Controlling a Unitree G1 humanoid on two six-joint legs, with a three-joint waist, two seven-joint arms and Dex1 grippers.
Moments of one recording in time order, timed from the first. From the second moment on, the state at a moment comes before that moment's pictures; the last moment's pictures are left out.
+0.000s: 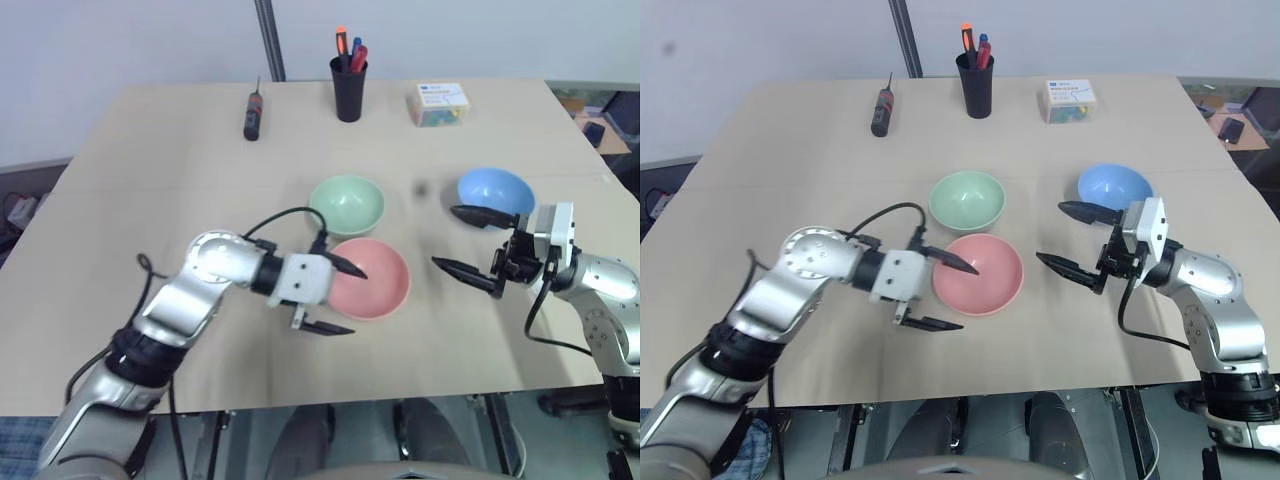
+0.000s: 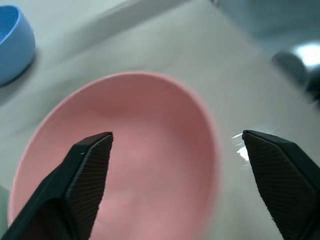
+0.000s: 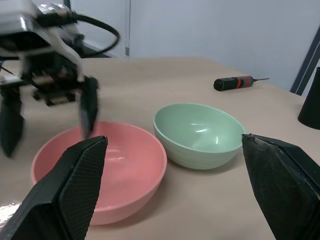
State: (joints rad) left arm -0.35 0.81 -0.18 -0.31 -0.35 0.16 -1.34; right arm -0.27 -0.62 -0.11 -0.18 0.54 0.17 1.09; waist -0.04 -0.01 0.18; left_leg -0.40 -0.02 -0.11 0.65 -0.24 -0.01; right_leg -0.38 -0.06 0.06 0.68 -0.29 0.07
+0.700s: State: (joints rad) left arm 0.29 0.60 0.59 -0.67 -0.91 0.47 -0.75; right arm -0.84 -0.49 0.25 0.46 -0.02 -0.33 1.03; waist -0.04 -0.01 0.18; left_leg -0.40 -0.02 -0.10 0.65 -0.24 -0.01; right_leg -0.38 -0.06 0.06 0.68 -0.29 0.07
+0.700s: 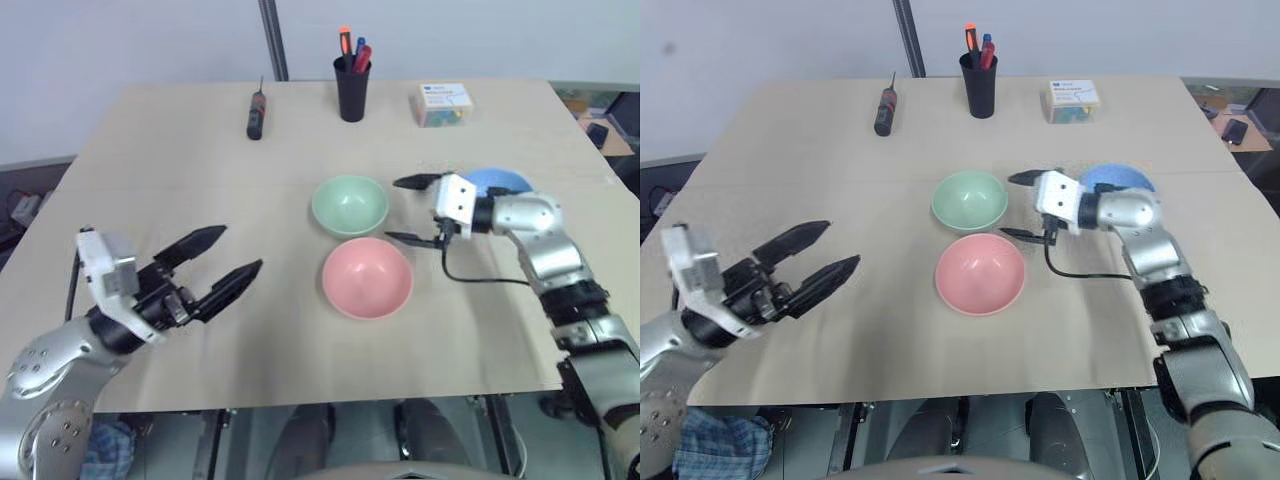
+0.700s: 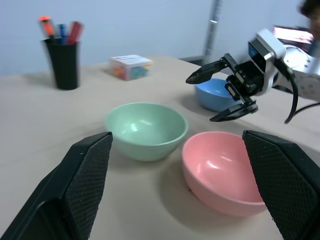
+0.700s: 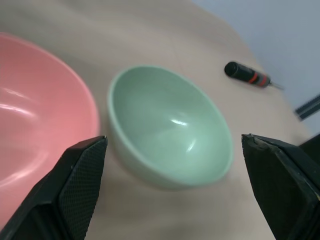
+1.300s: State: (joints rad) left arm 0.41 0.57 0.67 -0.77 -1.03 0.43 -0.65; right arm -1.18 -0.39 0.45 1.04 -0.38 -0.96 0.80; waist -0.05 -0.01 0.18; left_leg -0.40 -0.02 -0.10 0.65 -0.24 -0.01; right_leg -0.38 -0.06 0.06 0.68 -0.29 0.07
